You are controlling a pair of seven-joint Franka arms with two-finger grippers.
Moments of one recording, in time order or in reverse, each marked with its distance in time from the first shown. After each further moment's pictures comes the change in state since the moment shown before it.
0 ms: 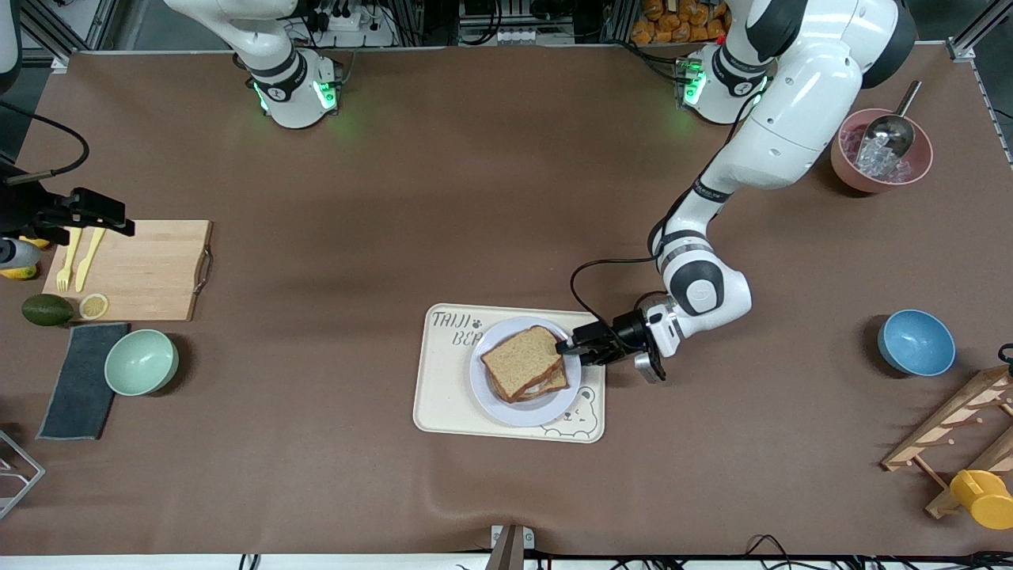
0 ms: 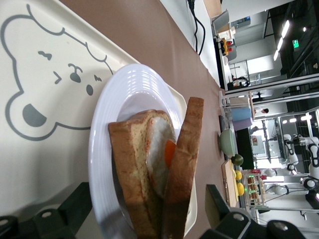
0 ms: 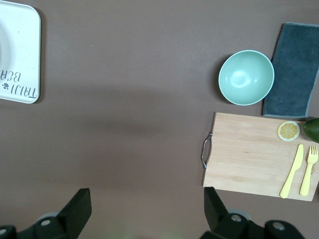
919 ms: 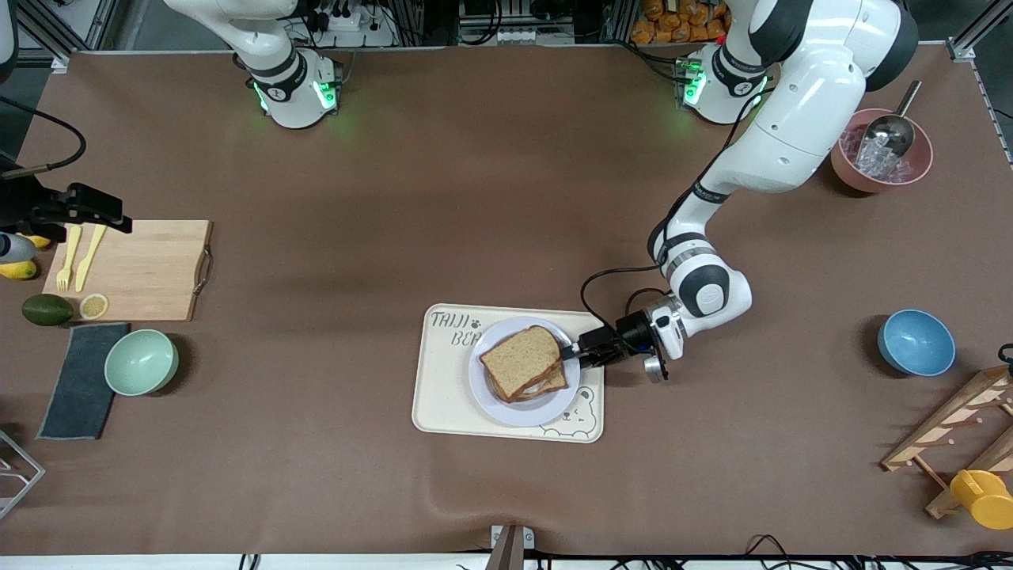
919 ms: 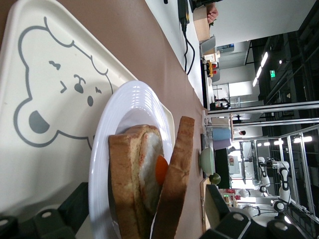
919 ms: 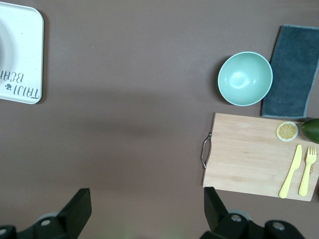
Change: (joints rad) left arm 0.019 0.015 0.000 -0.006 -0.139 -0.067 0.006; right arm 0.000 -0.010 0.000 0.000 0.000 -0.002 0.000
